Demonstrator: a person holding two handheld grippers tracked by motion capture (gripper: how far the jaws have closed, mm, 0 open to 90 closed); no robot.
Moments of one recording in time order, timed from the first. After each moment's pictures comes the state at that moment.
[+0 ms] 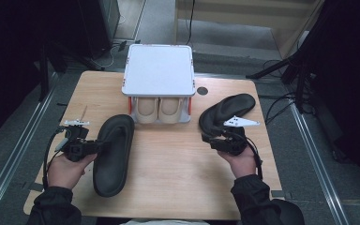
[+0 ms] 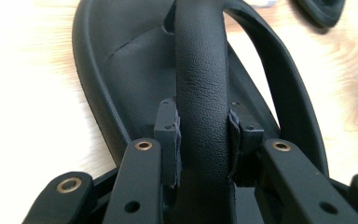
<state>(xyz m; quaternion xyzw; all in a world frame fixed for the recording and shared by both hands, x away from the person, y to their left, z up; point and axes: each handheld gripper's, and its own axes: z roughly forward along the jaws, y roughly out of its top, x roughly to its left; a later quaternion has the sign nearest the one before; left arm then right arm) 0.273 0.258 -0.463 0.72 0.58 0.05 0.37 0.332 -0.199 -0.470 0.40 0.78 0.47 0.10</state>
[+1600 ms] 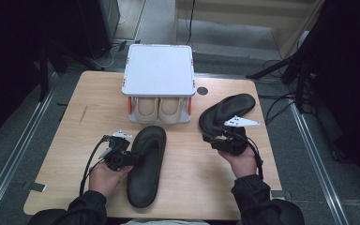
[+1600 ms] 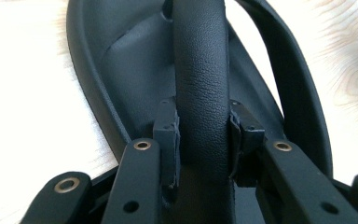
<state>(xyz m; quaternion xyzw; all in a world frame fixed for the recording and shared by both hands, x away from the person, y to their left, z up) 0.279 0.164 -0.508 0.78 0.53 0.02 0.34 0.332 -0.200 -0.469 0.40 0.78 0.46 0.11</state>
